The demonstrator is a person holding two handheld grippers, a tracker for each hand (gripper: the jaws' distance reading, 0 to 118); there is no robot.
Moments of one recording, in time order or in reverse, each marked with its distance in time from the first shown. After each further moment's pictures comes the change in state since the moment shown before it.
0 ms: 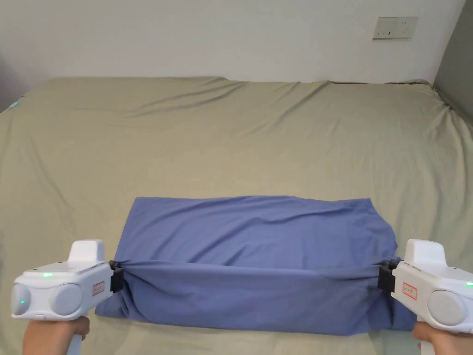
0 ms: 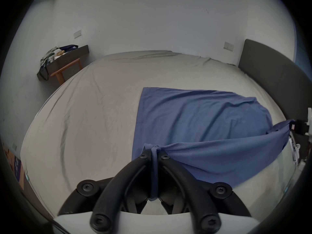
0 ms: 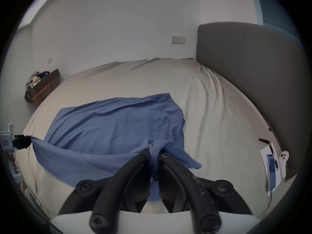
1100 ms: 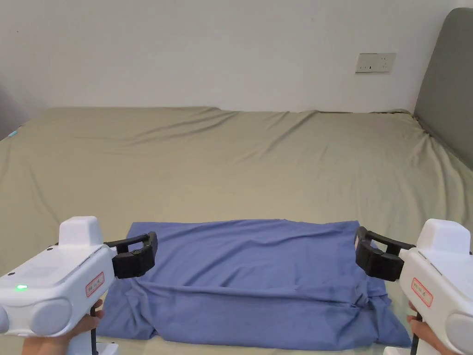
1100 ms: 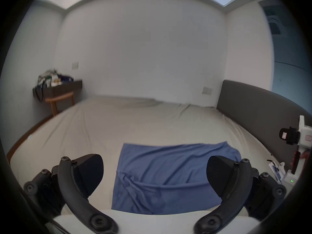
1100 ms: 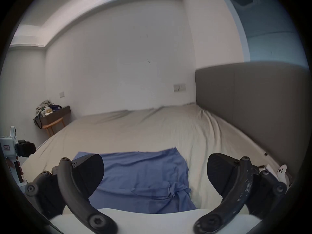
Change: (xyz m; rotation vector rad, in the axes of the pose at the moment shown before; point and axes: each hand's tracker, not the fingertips) left arm 0.029 0.024 0.143 0.479 -0.142 0.035; right arm -0.023 0.018 0.141 0.491 0.051 -0.038
